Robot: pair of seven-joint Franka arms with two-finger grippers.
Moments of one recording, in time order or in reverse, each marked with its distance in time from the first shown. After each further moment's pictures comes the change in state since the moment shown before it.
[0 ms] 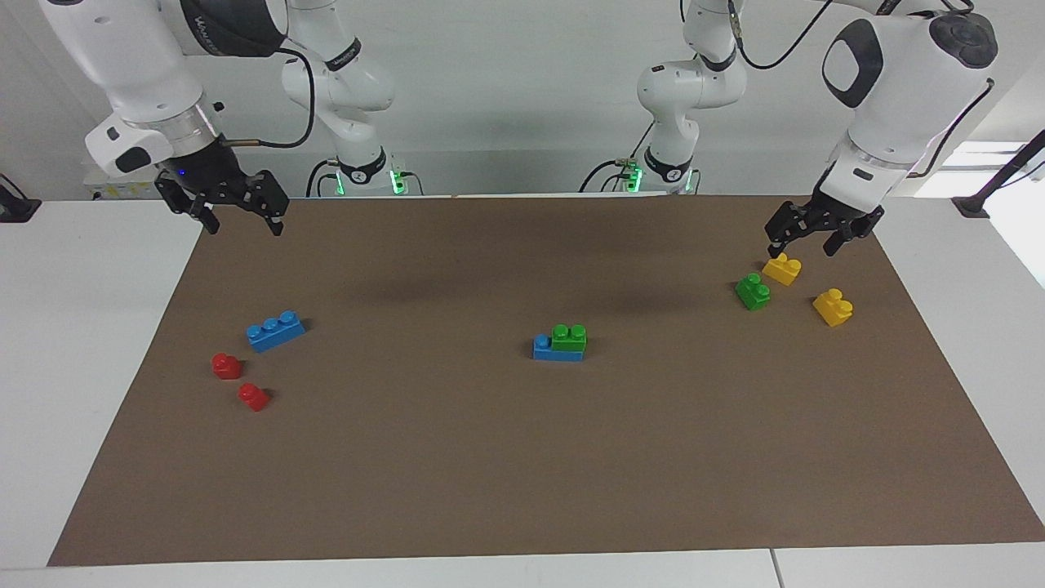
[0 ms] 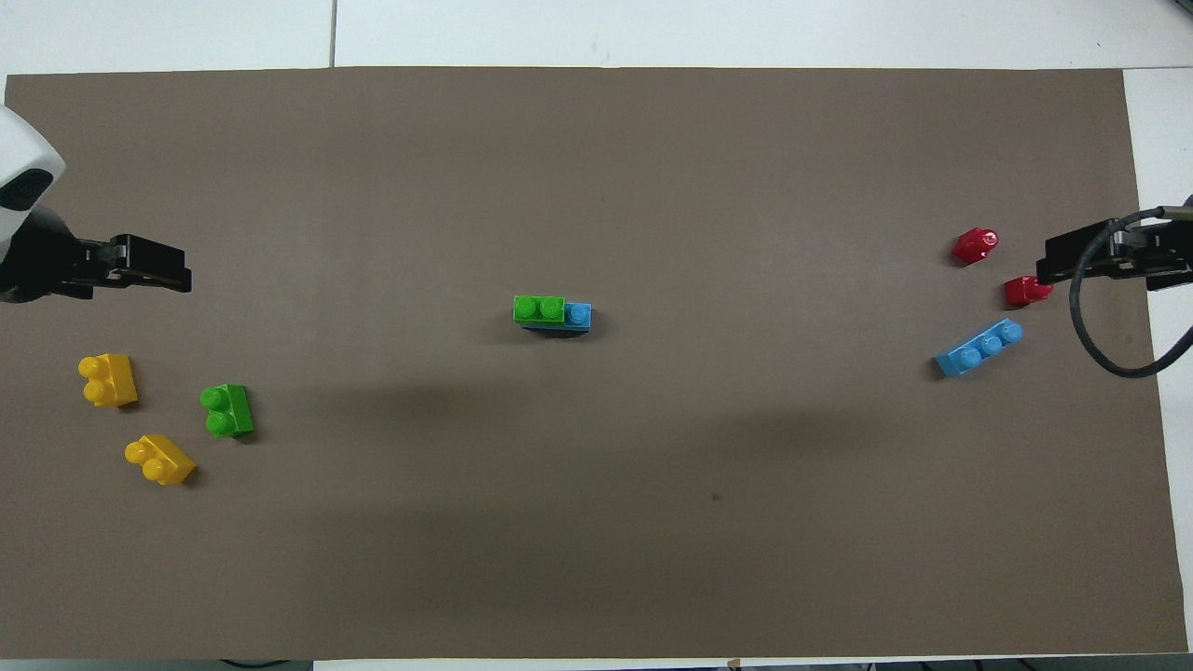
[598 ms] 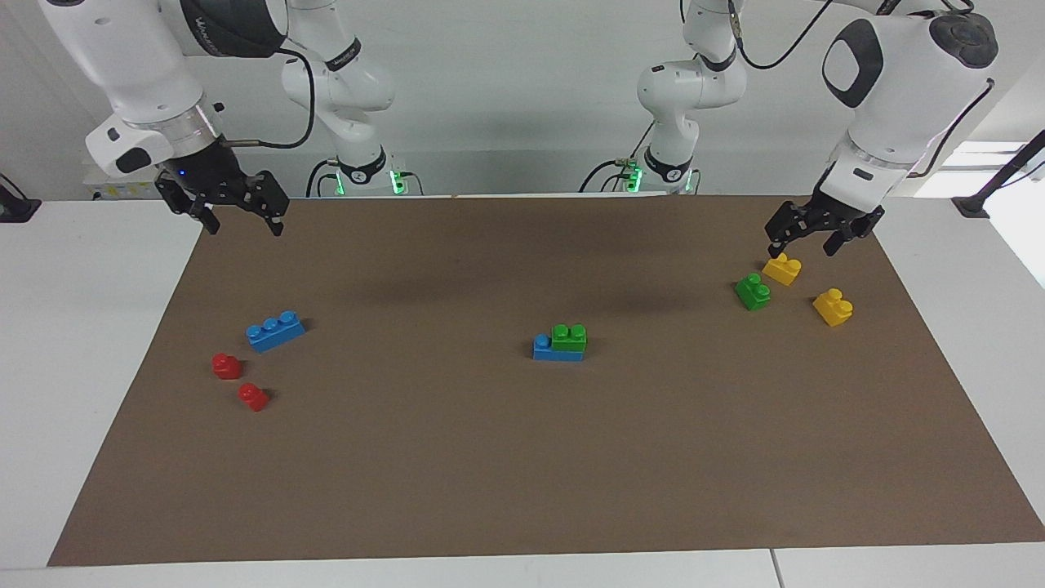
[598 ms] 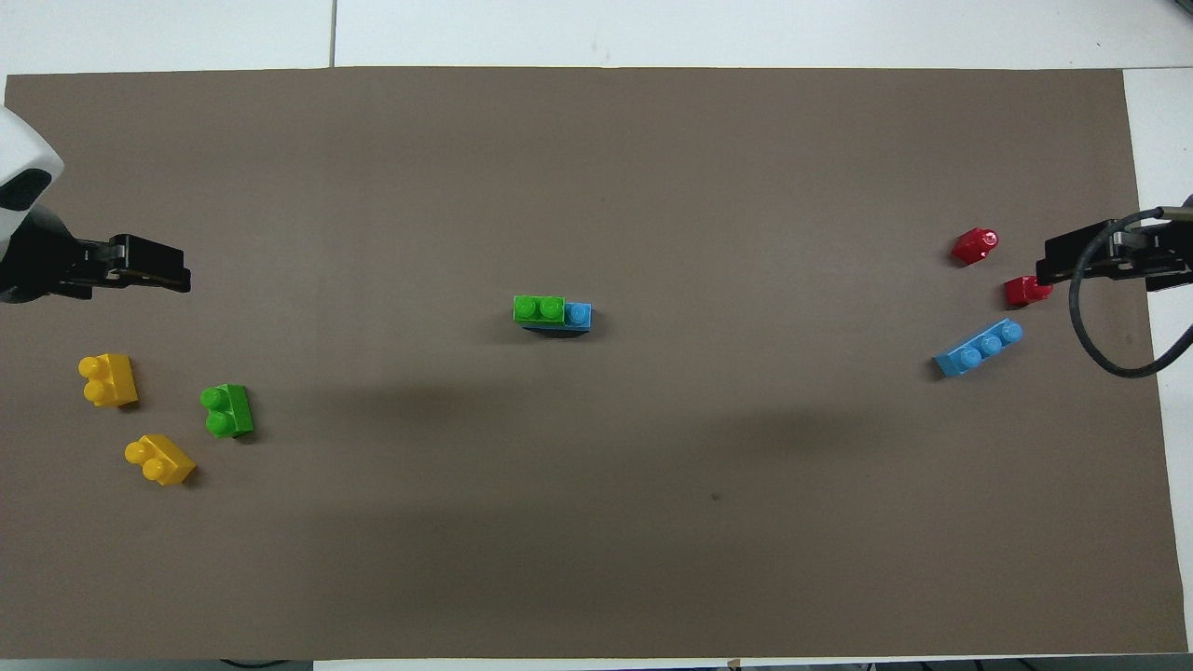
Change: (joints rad) left arm 0.000 -0.001 0.000 0.000 0.000 -0.001 0.000; right arm -0.001 0.000 -0.001 -0.003 0.000 0.000 0.000
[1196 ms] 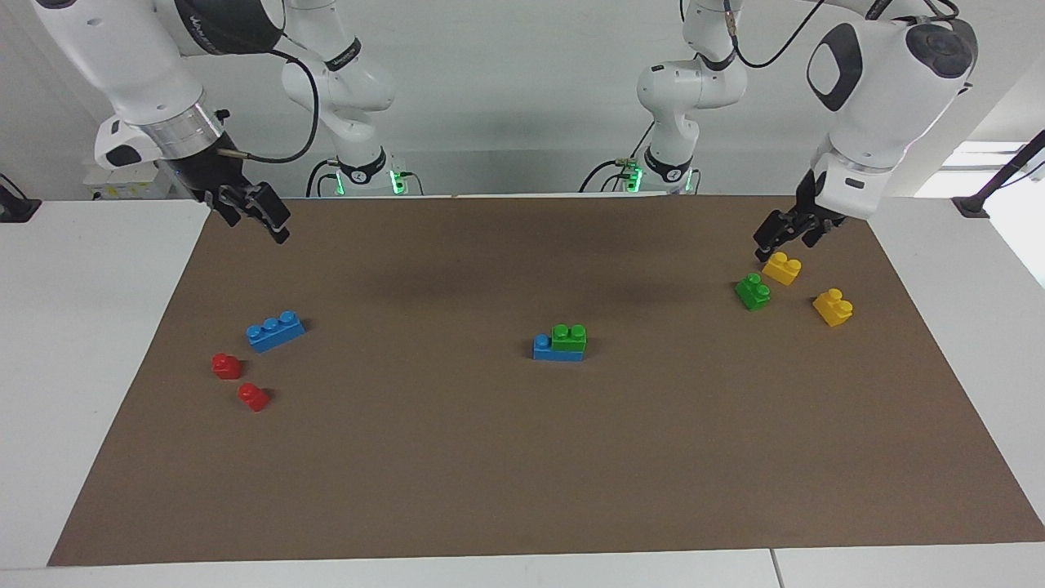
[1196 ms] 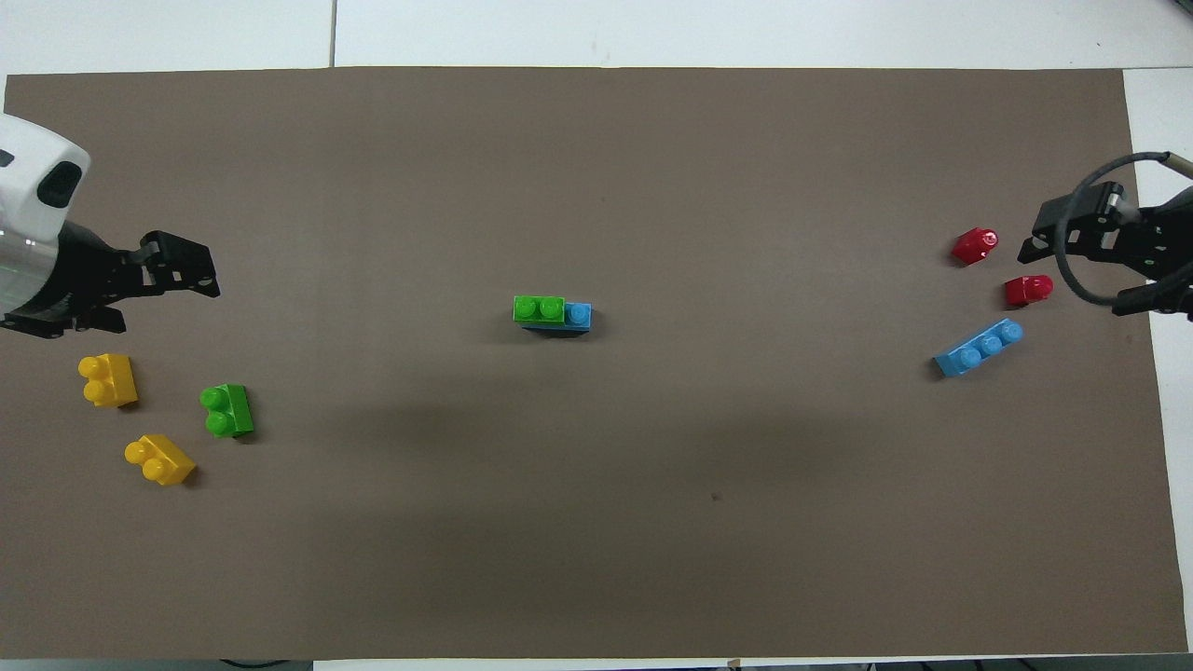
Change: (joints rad) left arm -0.054 -0.029 -0.006 -0.067 0.000 -0.006 -0.433; right arm -0.006 0.000 0.003 -0.002 0.112 0.000 0.559
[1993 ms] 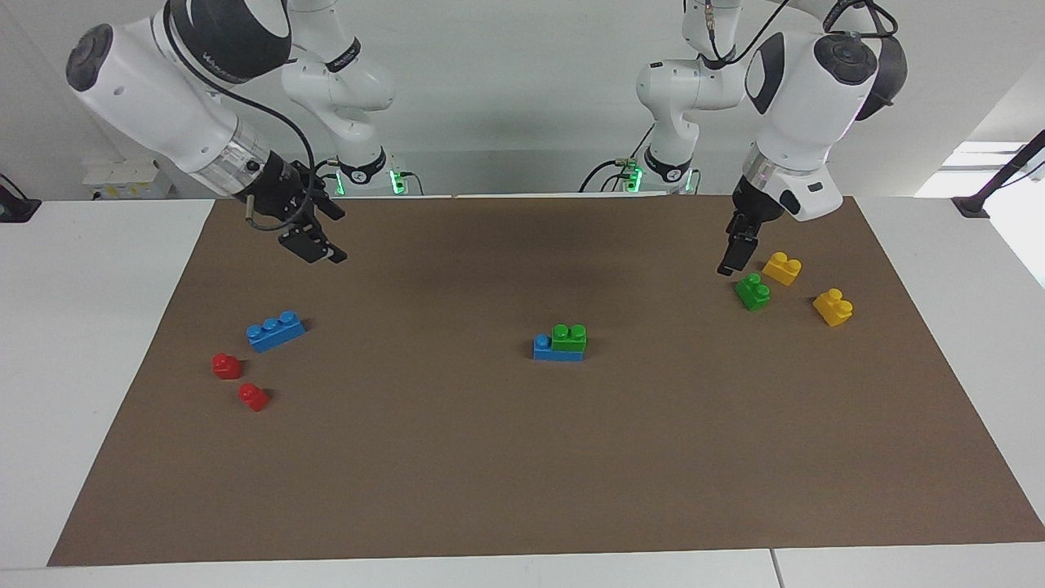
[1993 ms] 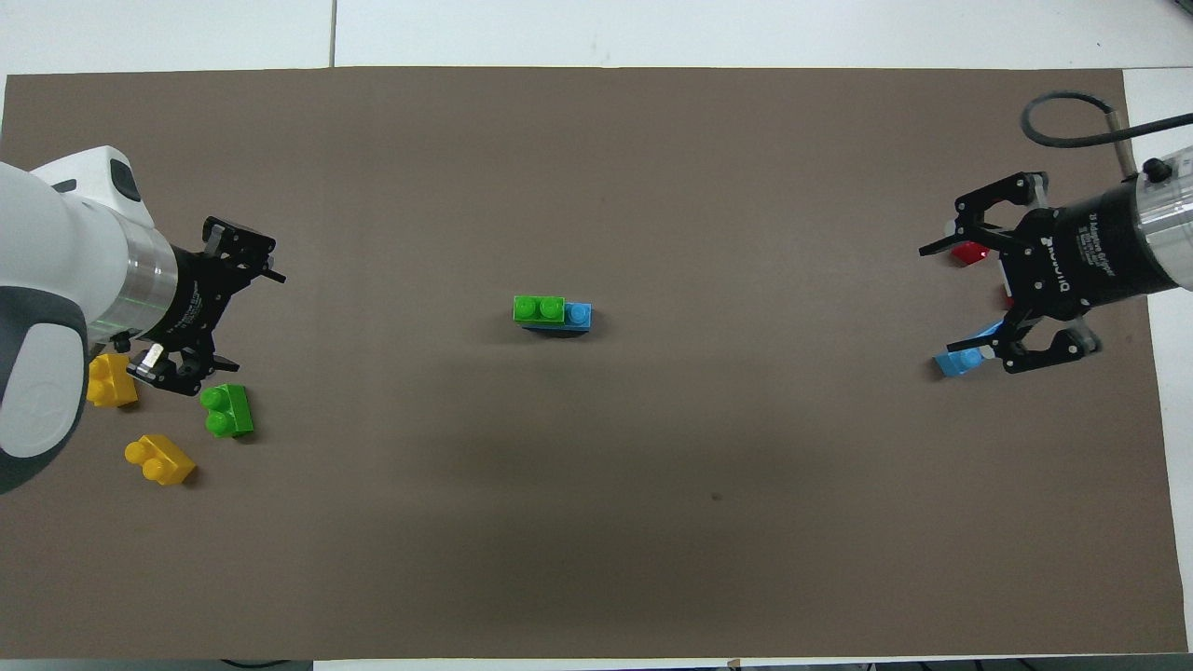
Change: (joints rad) left arm -0.127 -0.045 -0.006 -0.119 -0.019 0.112 -0.926; right arm 0.018 0.069 0.008 -0.083 0.374 0.025 0.764
